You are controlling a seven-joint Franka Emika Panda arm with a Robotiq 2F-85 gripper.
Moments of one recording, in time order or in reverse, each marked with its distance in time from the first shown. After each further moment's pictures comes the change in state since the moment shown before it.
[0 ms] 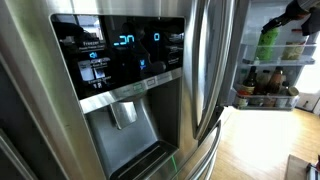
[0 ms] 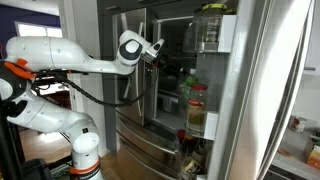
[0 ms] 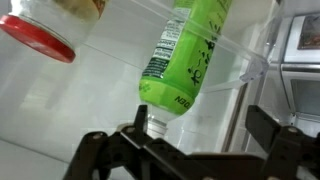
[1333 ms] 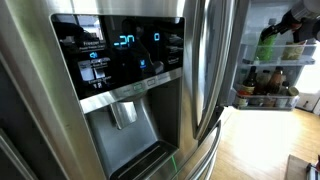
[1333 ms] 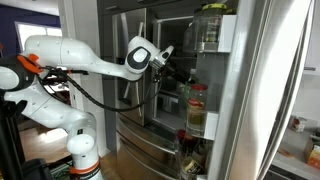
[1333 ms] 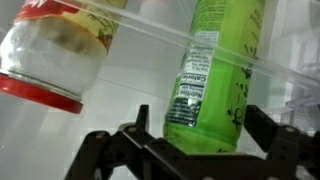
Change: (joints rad) arm -0.199 0.109 0.024 -0.021 0.112 0.158 0.000
